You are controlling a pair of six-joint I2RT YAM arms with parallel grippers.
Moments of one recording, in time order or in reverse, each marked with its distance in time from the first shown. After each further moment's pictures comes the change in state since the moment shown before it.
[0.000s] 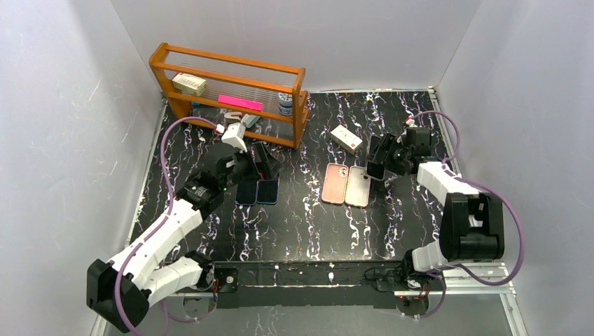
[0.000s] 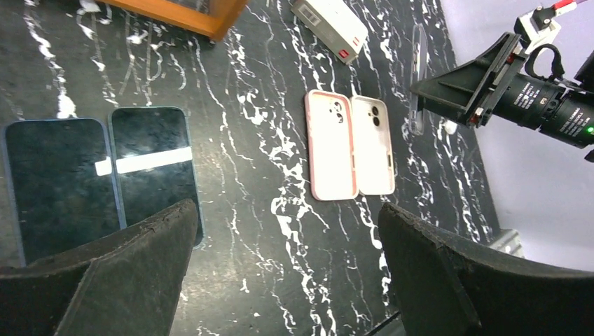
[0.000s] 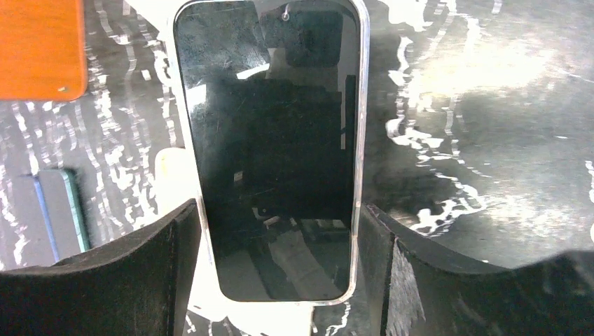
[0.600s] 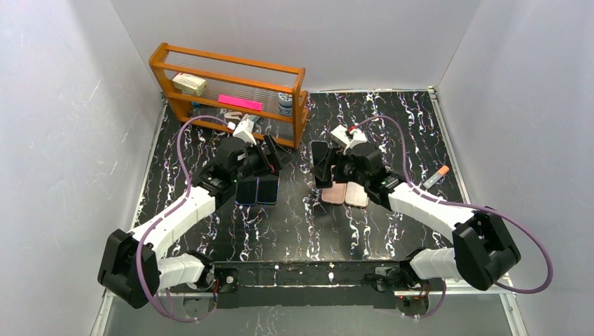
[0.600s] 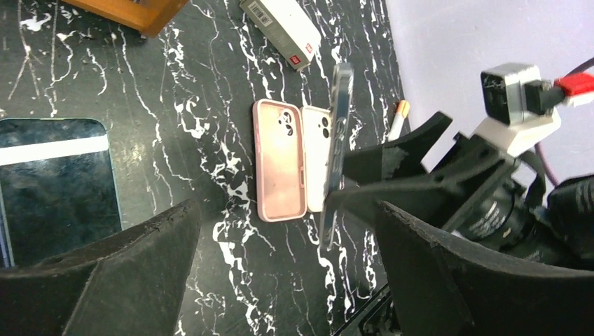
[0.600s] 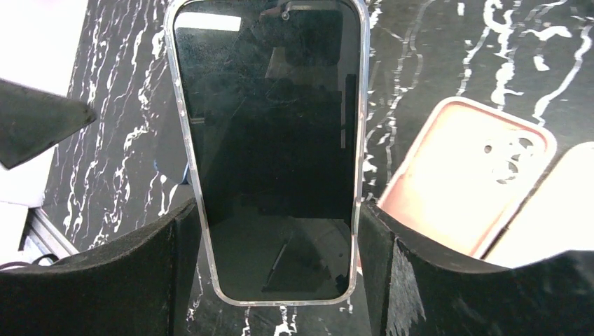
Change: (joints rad) left arm 0.000 0.193 -0.013 0.238 0.126 -0.177; right arm 0.564 -0.193 -0.113 0.245 0.138 0.162
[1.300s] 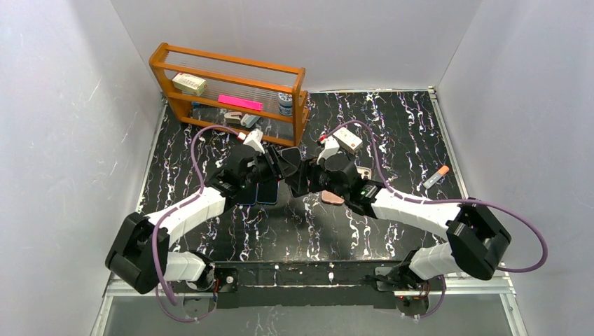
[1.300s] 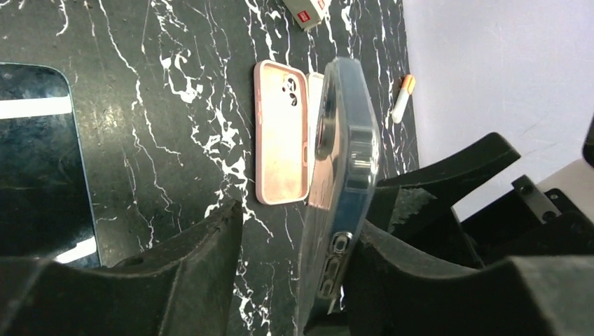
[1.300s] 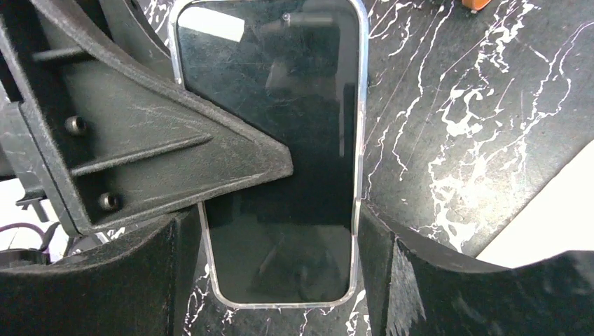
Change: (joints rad) left arm -0.047 0.102 -0.082 0.146 0.025 -0.090; right arm 0.308 0.065 0.059 0.111 0.187 -0.010
